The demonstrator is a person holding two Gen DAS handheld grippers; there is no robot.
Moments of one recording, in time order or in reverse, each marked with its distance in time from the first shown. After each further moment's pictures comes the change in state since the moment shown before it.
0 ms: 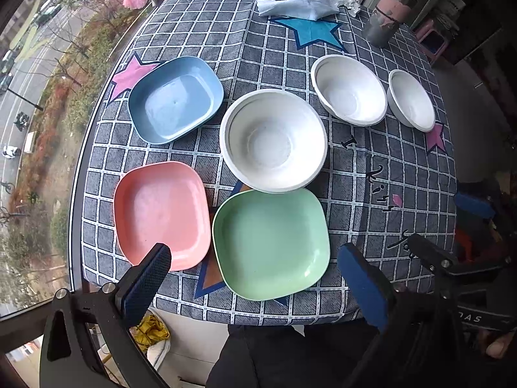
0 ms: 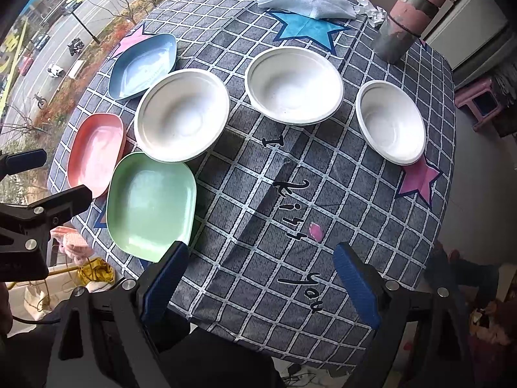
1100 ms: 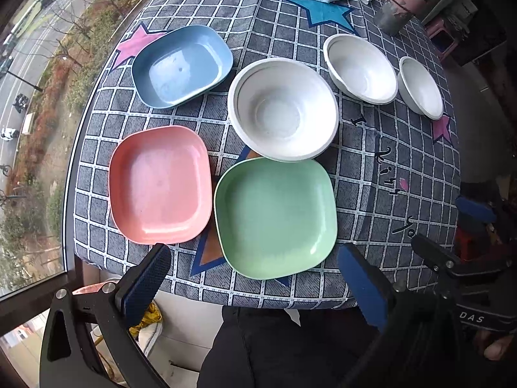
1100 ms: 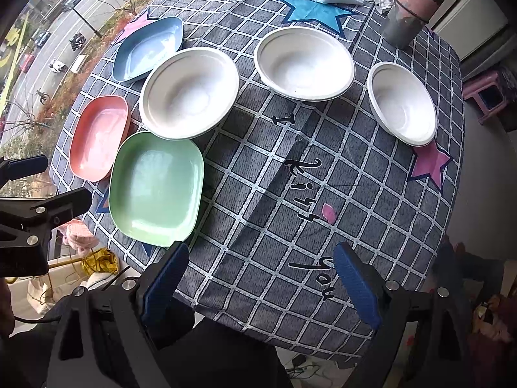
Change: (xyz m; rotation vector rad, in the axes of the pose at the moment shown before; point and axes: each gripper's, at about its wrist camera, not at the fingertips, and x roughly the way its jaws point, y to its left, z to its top) left arm 0.015 0.012 -0.019 -0.059 0.077 -0.020; right arm 0.011 0.007 -0.014 -0.001 0.048 0.021
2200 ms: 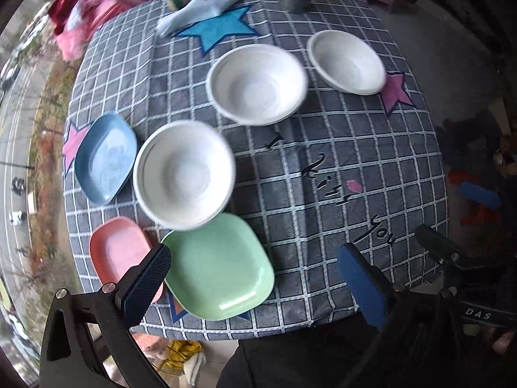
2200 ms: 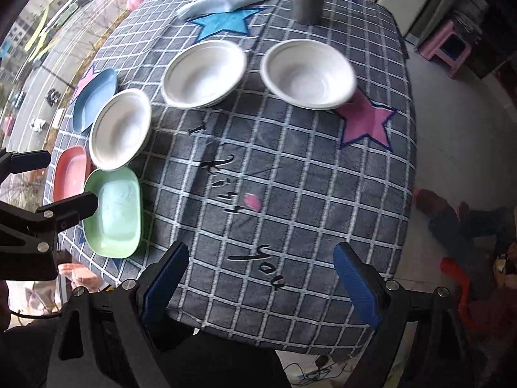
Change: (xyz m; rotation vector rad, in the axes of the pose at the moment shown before) left arm -0.008 -0.141 0.046 0.365 -0.023 0.083; right arm -0.018 -0.112 -0.042 0.274 -0.079 0.017
